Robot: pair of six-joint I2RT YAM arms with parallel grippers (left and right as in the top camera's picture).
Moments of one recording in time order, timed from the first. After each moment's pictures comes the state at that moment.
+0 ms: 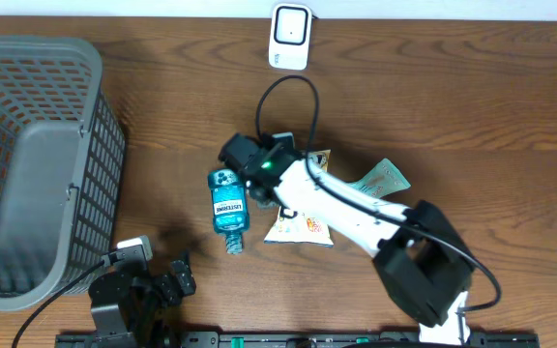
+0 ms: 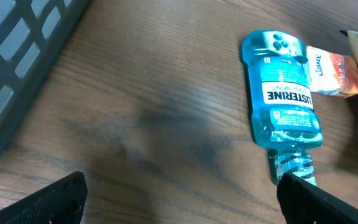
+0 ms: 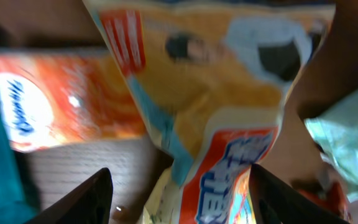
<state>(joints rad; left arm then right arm) 0.12 0.01 0.30 -1.02 0.13 -0.20 0.89 2.03 1.54 -0.99 0.35 0.78</state>
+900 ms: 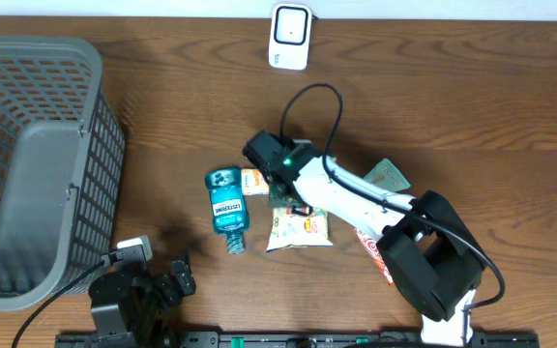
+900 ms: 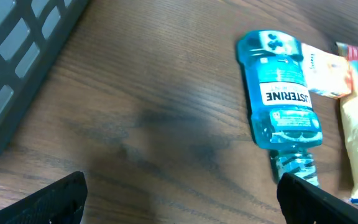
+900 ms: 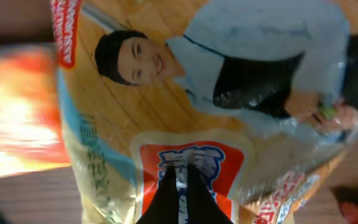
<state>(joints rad) 0.12 0.01 0.30 -1.02 0.13 -0.20 0.79 2.00 1.38 -0.85 0.19 0.82</state>
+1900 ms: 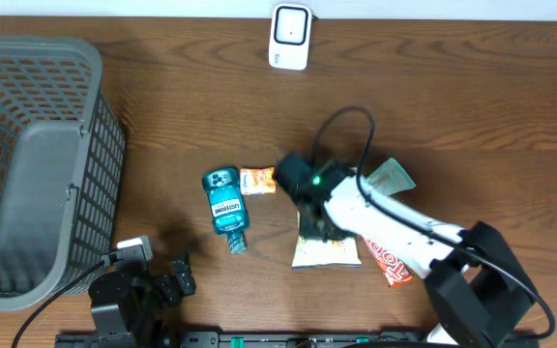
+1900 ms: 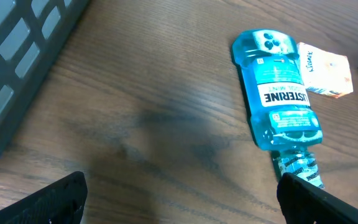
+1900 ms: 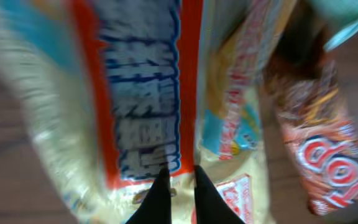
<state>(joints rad) 0.12 0.01 0.30 -1.02 0.13 -0.20 0.78 1.78 1.15 -1.01 0.11 0.87</state>
